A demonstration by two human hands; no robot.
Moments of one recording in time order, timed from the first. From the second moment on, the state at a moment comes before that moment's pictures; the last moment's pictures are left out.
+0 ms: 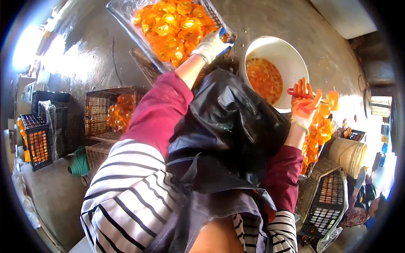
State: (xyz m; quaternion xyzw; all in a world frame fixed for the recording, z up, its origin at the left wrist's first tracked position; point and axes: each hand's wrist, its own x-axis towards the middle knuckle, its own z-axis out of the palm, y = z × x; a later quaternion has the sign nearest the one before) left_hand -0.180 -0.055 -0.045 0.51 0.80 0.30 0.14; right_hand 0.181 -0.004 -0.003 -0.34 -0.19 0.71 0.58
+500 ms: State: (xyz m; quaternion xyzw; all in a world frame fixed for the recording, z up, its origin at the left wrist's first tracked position) left_hand -0.219 -0.052 -0.090 0.55 0.76 0.24 0.25; right_hand 0.163 -0.012 0.006 -0.34 -0.26 0.77 0.48
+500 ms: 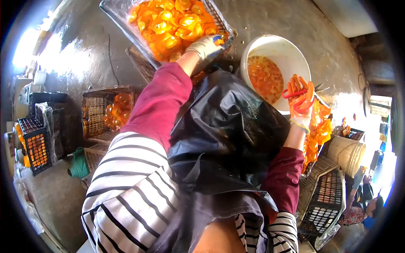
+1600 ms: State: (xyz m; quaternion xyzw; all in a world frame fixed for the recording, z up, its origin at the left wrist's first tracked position) left_hand -0.123 0.019 -0.030 0.16 0.22 0.72 0.64; right_hand 0.131 -0.017 -0.042 -0.38 -0.55 0.69 0.26
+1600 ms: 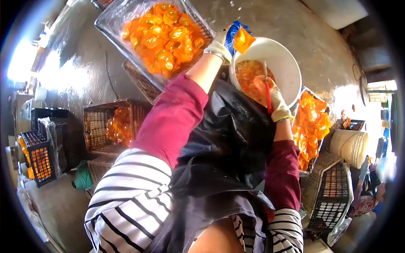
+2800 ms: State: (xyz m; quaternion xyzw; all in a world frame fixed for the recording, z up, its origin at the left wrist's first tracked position) left_hand -0.040 -0.001 -0.017 0.53 0.71 0.22 0.41; right_hand 0.141 -0.017 -0.025 -0.56 -0.71 0.37 0.22
